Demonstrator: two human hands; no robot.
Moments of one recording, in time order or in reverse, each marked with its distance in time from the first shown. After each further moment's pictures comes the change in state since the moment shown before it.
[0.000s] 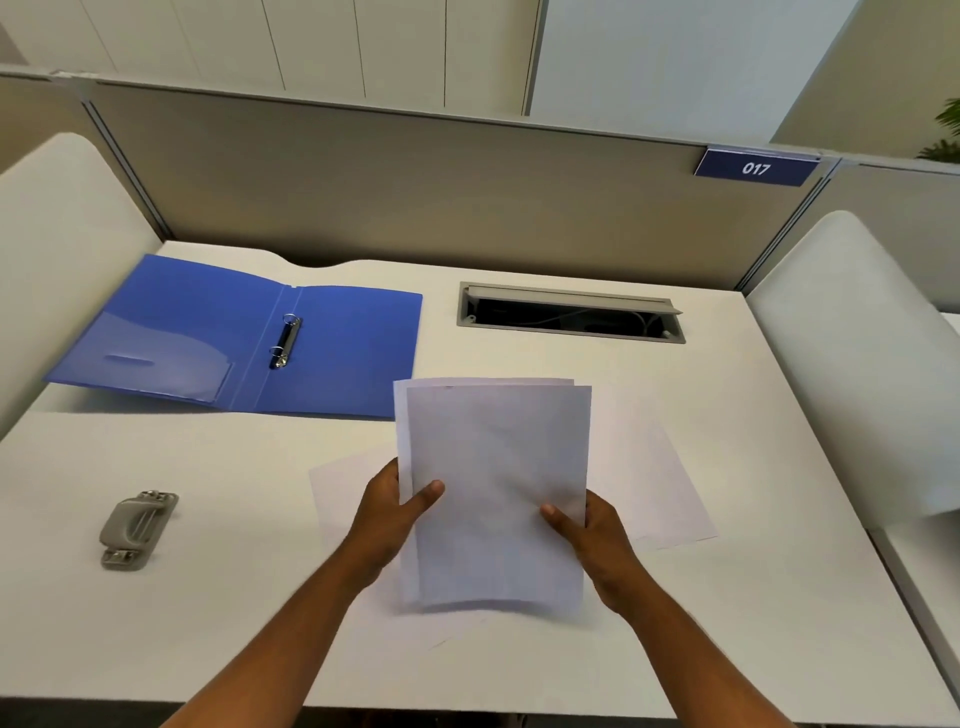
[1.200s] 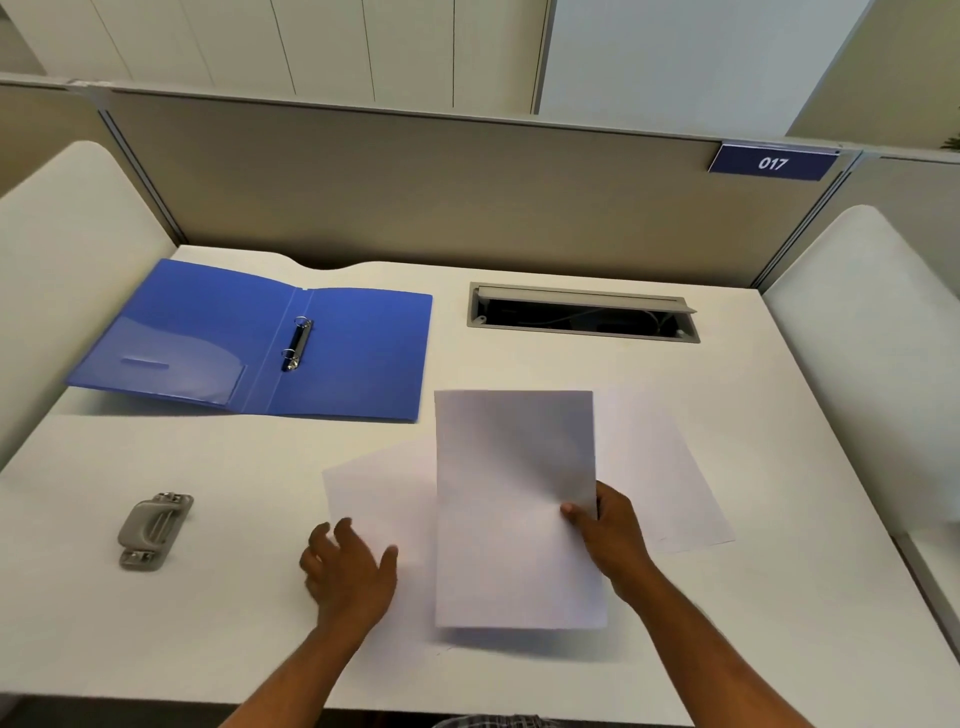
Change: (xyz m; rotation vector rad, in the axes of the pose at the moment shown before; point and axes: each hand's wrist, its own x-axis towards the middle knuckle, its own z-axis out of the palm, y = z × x) left_hand -0.013 -0.086 -0.027 0.843 0.462 -0.202; right_hand 0.026 0.007 -0.002 -0.313 0.176 0.007
